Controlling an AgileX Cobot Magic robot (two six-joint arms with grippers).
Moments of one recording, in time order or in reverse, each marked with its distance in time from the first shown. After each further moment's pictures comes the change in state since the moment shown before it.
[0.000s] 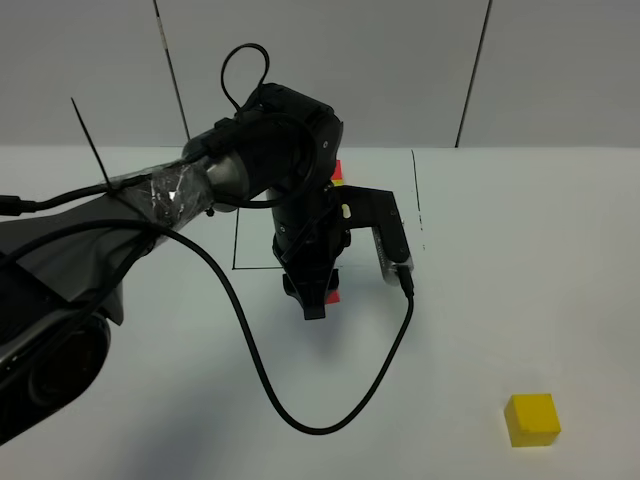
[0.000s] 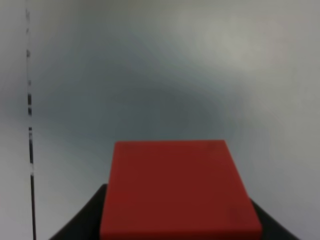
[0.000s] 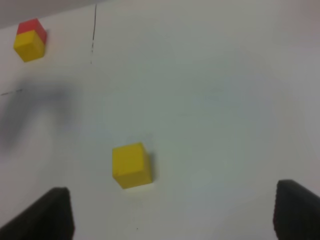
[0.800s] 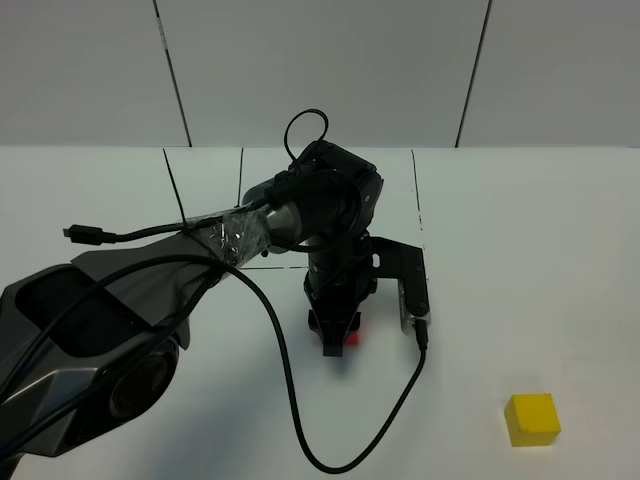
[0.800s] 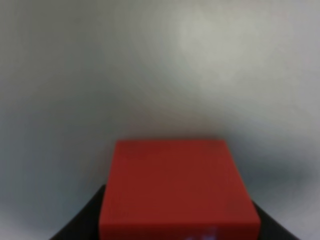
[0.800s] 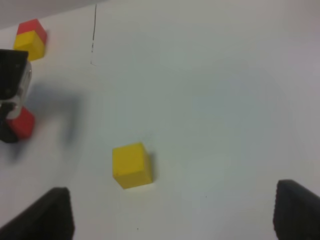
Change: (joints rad) left arm -0.053 0.179 -0.096 0.006 0.000 0.092; right arm 0.000 0.000 0.000 0.000 0.000 0.003
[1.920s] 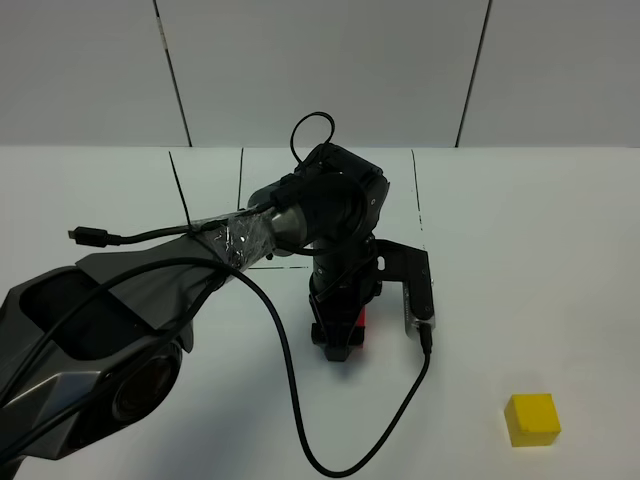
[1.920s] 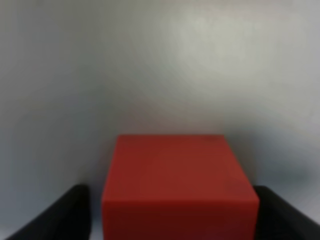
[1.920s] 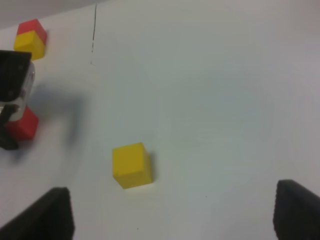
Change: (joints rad) left arm -0.010 -0.001 -0.003 0.004 0.000 -0.001; right arm 0.000 0.000 0.000 0.000 0.000 0.000
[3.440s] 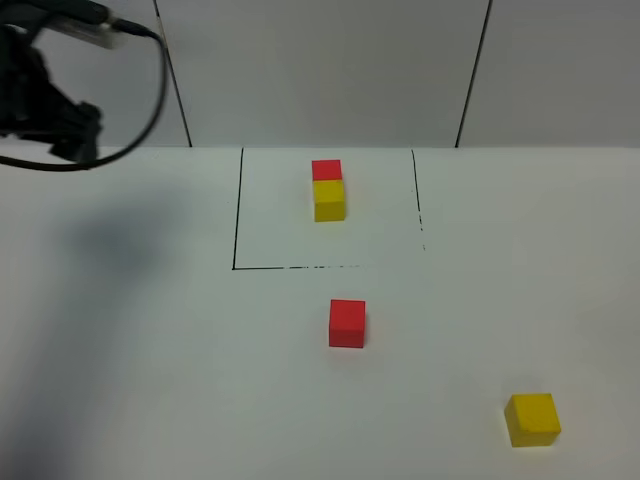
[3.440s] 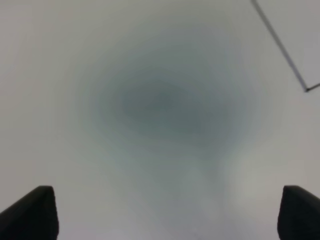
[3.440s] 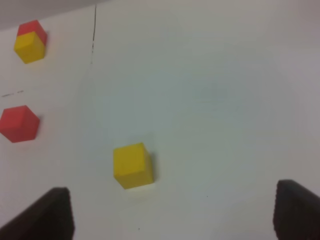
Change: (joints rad) left arm 0.631 -0.663 0.368 0.039 -0.133 -0.673; right arm 0.000 0.000 0.000 0.000 0.000 0.009
